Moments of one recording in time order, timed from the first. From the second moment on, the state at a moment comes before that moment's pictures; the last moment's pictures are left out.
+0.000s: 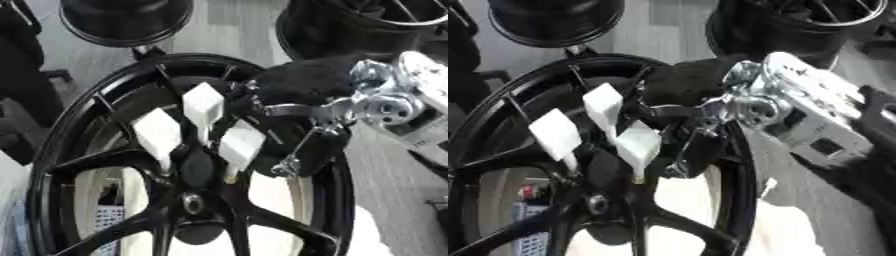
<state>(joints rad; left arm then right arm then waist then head) -0.11 0.24 0.19 -1.93 0.05 -0.02 0.00 -1.05 -0.70 0.69 -1.89 0.49 0.08 0.73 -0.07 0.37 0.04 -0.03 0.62</state>
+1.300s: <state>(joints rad) -0.11 0.24 0.19 -1.93 0.06 -0.02 -0.01 -1.05 -0.69 0.69 -1.89 0.43 0.12 0.70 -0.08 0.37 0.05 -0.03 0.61</state>
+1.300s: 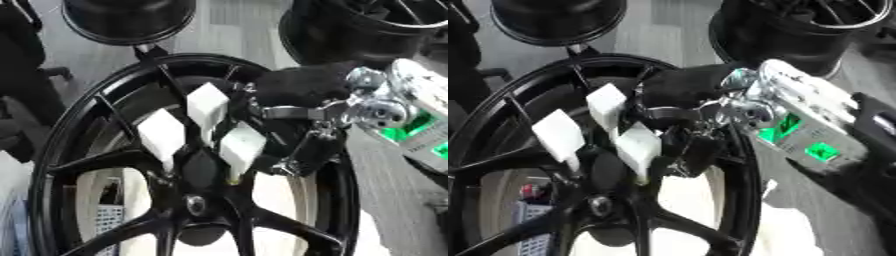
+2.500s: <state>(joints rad) -0.10 0.24 0.19 -1.93 0.06 -0.01 -0.01 -1.10 -0.74 0.64 -1.84 0.28 0.20 0.71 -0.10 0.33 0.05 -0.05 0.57</state>
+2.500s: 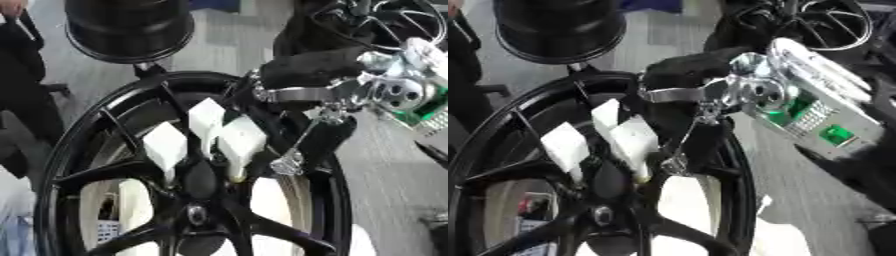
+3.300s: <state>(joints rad) -0.10 0.24 0.20 -1.93 0.06 -0.01 -0.01 -0.94 -0.95 0.39 -1.67 0.08 0.23 0.50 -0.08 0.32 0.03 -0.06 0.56</state>
